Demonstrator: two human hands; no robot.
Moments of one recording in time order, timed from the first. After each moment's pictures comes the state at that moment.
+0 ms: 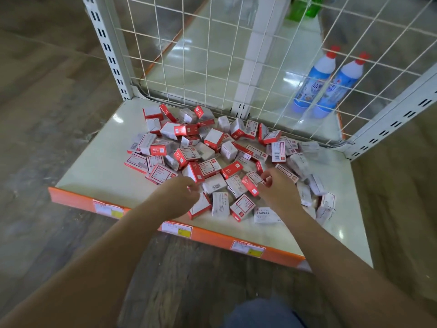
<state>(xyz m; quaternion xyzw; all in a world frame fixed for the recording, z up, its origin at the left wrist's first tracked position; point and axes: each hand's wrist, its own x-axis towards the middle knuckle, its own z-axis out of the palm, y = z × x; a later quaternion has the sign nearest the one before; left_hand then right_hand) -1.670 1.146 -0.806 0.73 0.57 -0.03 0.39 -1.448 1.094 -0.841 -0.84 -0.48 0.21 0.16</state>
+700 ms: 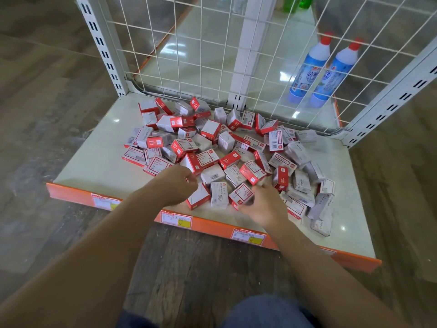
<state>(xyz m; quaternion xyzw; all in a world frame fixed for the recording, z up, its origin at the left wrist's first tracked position) -1.668 1.147 -0.805 0.73 0.56 -0.05 0.38 -1.476 1.059 -0.878 -0.83 -0.52 0.21 0.05</state>
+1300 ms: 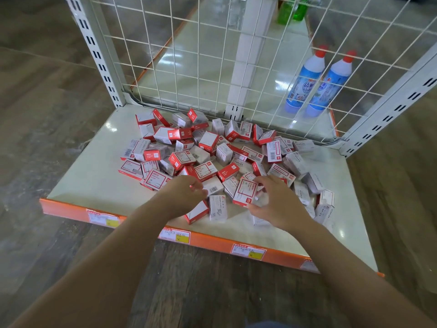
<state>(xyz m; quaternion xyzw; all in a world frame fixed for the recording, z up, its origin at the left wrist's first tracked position) -1.655 1.154 -0.808 0.71 0.55 0.00 0.44 -1.456 1.066 -0.816 -0.76 -0.61 0.20 0.12</state>
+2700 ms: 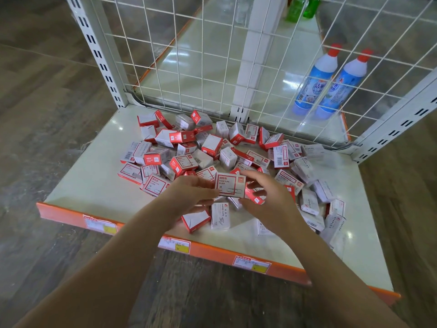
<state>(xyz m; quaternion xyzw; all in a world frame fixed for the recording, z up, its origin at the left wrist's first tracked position) -1.638 1.160 -0.797 0.50 0.56 0.08 0.65 -1.479 1.084 -0.801 -0.72 -0.57 0.28 0.27</state>
